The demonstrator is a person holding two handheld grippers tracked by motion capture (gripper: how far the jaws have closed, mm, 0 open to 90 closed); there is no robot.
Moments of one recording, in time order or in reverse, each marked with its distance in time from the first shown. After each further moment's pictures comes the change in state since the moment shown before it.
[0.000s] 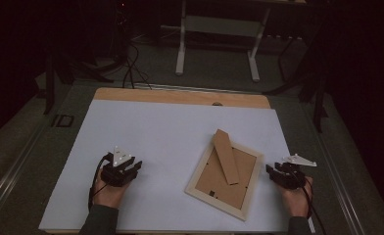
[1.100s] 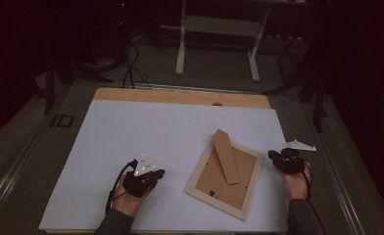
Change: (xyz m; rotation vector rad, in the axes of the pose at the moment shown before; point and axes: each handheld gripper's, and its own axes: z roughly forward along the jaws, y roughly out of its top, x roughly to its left) left arm -0.061 0.012 0.005 -0.023 -0.227 0.097; right arm -0.012 0.037 0.017 -0.021 0.020 -0.011
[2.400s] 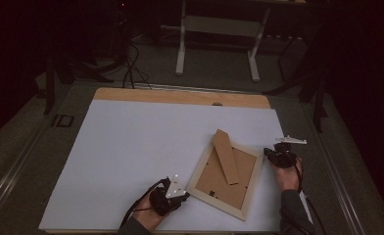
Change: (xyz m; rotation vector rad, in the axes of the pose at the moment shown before) left arm -0.069 -0.006 0.037 0.118 -0.191 0.246; right arm -0.004 0.005 0.038 0.061 0.004 0.073
